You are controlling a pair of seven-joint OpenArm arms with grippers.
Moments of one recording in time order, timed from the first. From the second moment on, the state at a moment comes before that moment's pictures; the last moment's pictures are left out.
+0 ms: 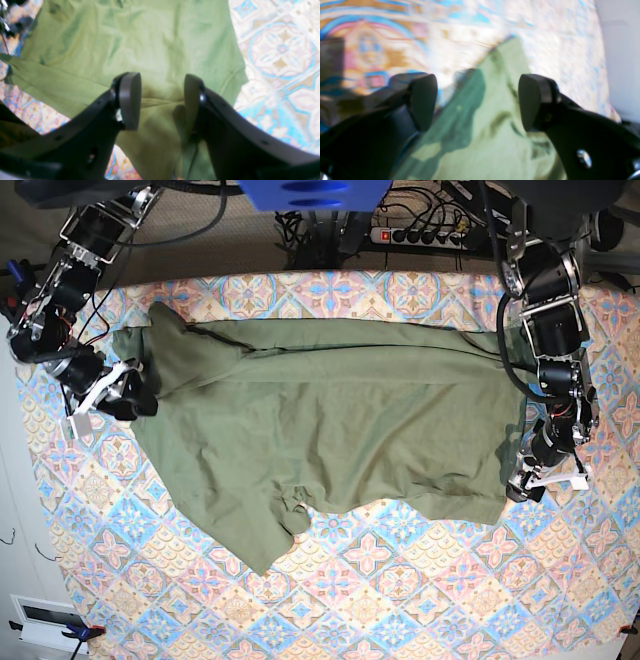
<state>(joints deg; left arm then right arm) -24.0 -20.9 -17.0 44.0 -53.9 0.2 34.0 -3.0 15.8 36.3 94.5 55.1 40.9 -75.3</state>
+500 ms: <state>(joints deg) -28.2 -15.0 -17.1 40.3 -32.8 0.1 33.2 -3.3 15.8 36.4 93.5 55.3 40.9 -75.7</state>
